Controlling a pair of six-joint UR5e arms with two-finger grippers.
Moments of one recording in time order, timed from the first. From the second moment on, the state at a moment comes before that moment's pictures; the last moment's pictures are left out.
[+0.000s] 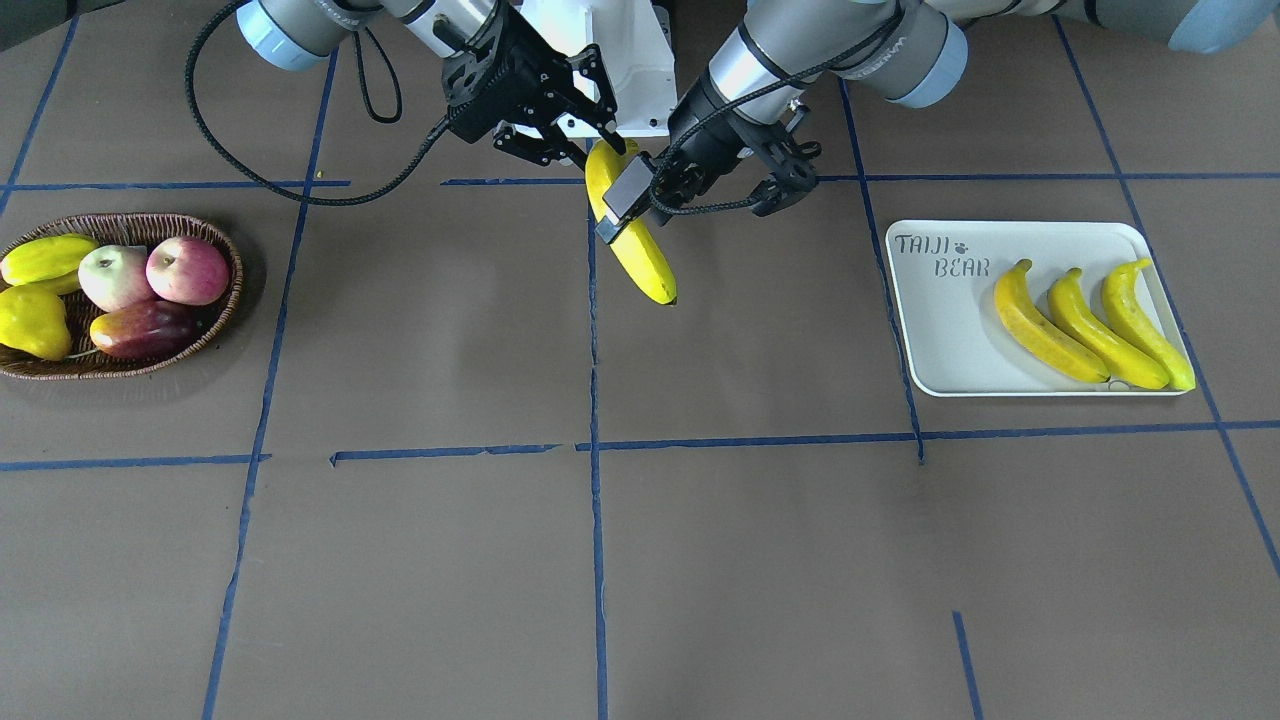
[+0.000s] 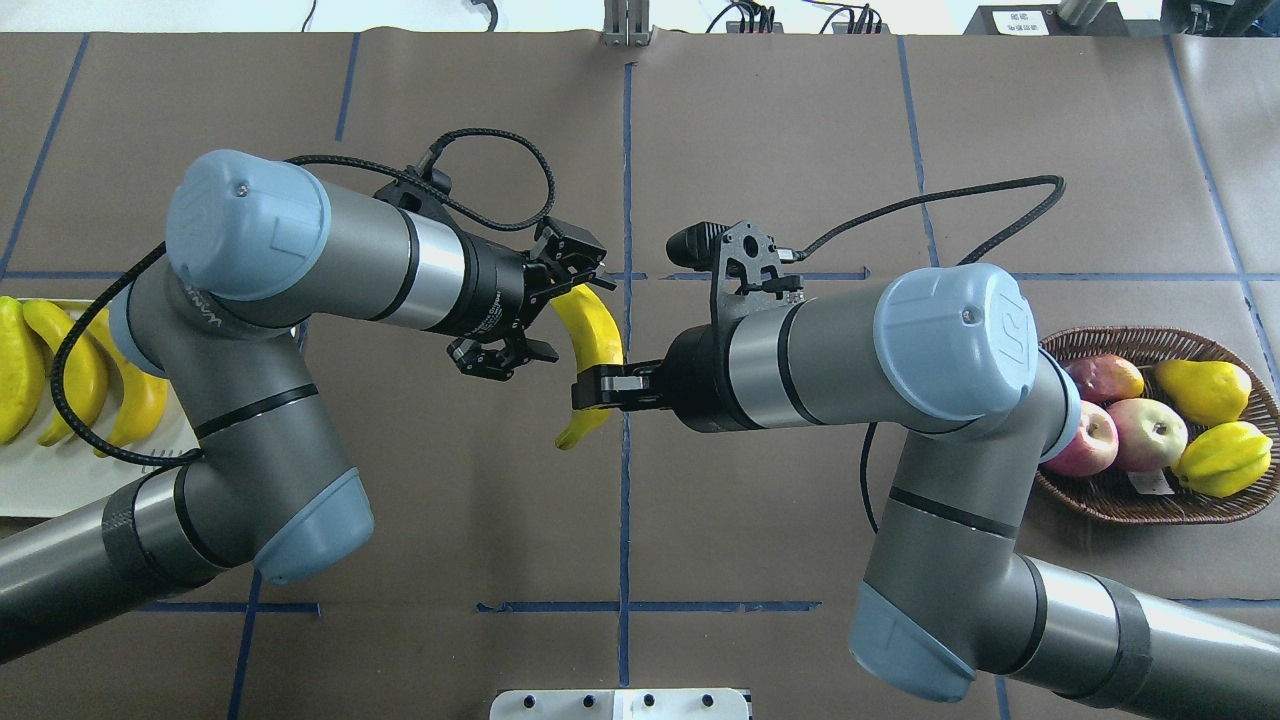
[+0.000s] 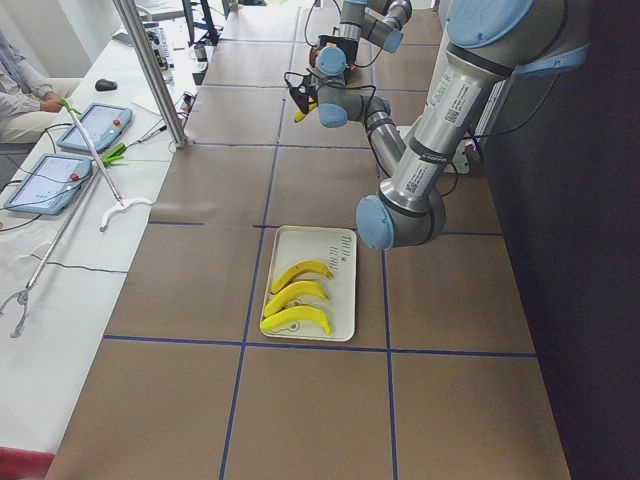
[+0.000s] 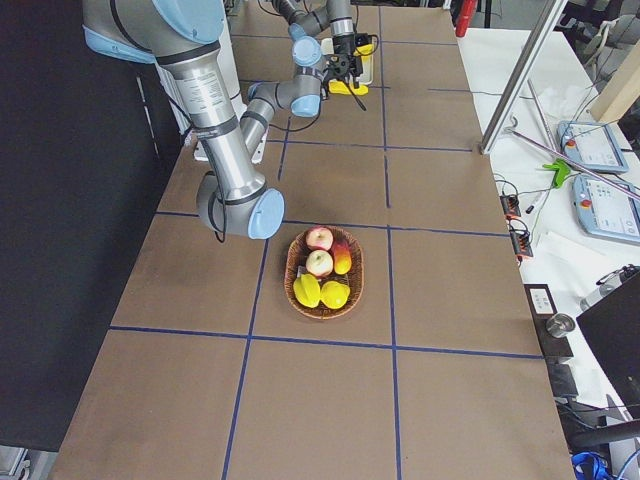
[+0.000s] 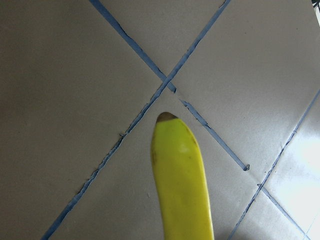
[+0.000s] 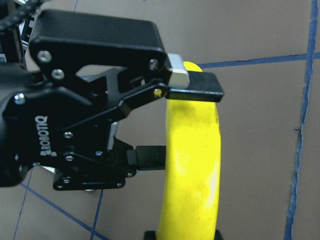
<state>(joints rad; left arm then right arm) -0.60 -2.15 -1.83 -2.10 -1.94 -2.08 0.46 -1.05 1.95 -1.01 1.87 1.32</state>
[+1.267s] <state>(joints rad) -0.62 -2.12 -1.83 -2.10 -1.94 -2.08 0.47 -1.06 1.95 -1.01 1.88 1.31</state>
